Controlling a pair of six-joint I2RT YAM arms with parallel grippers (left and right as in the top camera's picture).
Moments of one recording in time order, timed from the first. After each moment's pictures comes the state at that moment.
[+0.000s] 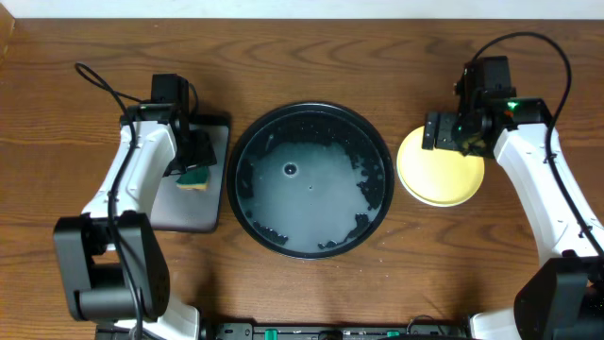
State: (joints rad) left arm 0.04 1.74 1.24 -0.90 -0.11 -0.25; right arm 0.09 1.64 1.35 -0.94 0.02 0.24
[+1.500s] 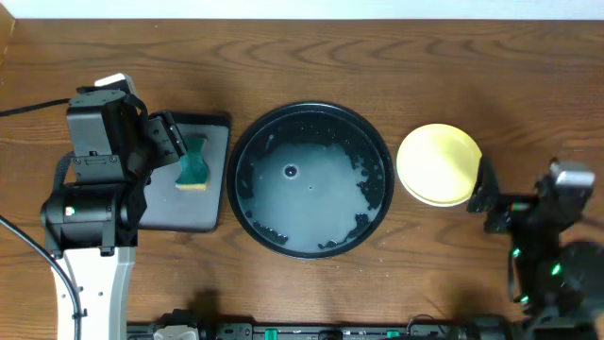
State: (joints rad) left arm 0.04 1.11 1.30 -0.92 -0.11 -0.25; right arm 0.05 0.48 0.76 -0.45 0.07 0.07
